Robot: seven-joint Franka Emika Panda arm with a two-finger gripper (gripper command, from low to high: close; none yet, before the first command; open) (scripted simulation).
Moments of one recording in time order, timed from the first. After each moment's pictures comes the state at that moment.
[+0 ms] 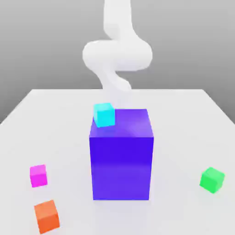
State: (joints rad) arm -0.06 -0.71 -0.01 -2.35 -0.01 2.35 0.87
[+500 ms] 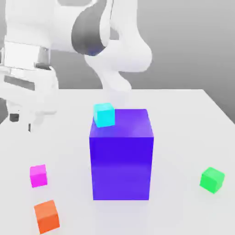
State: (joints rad) arm -0.39 -0.16 -0.13 -2.63 -0.06 2.69 1.25
